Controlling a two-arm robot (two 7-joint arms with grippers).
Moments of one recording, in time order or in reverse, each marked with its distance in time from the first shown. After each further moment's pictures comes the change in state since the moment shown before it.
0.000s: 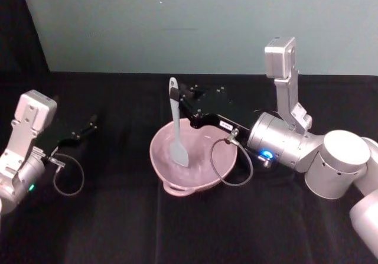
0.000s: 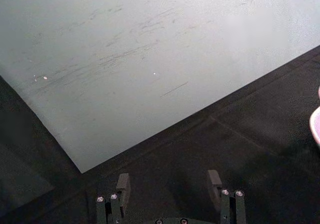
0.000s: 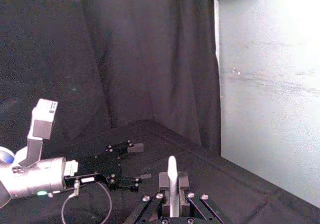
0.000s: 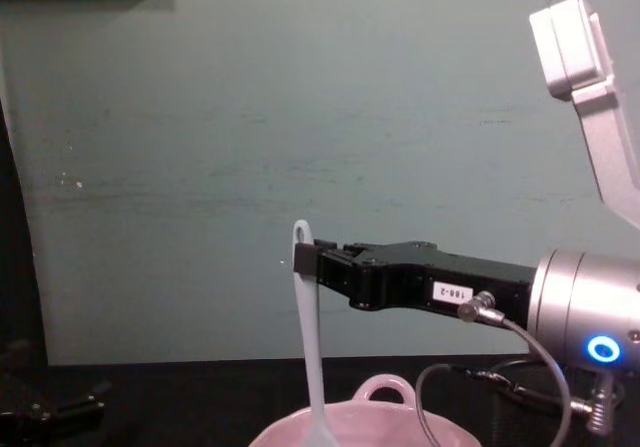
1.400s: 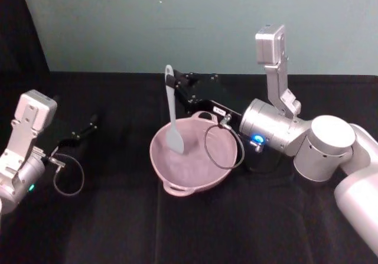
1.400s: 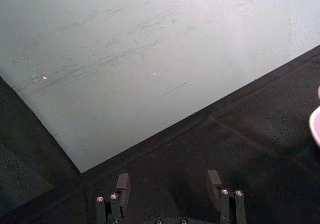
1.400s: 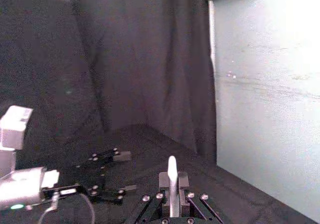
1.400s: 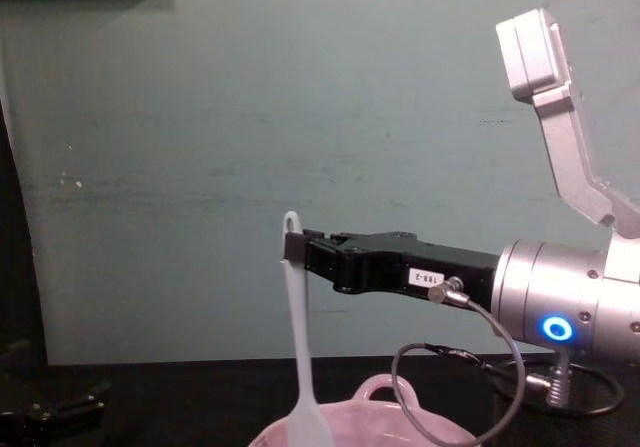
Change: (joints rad) left arm 0.000 0.000 0.000 0.000 0.000 0.000 0.000; right arm 0.099 -0.060 -0.019 0.155 -0.001 -0.044 0.031
